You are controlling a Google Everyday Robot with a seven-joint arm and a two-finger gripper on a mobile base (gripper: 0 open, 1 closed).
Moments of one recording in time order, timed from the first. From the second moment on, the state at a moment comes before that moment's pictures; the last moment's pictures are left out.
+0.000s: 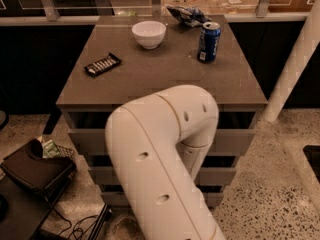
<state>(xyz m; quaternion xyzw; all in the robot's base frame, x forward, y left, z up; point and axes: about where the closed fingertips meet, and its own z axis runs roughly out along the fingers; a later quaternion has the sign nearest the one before) 0.434 -0.049 0.292 -0.76 0.65 -0.01 0.09</state>
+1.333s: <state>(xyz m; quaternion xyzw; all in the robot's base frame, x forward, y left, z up) 0.442 -0.044 0.286 -0.68 0.67 0.00 0.29</state>
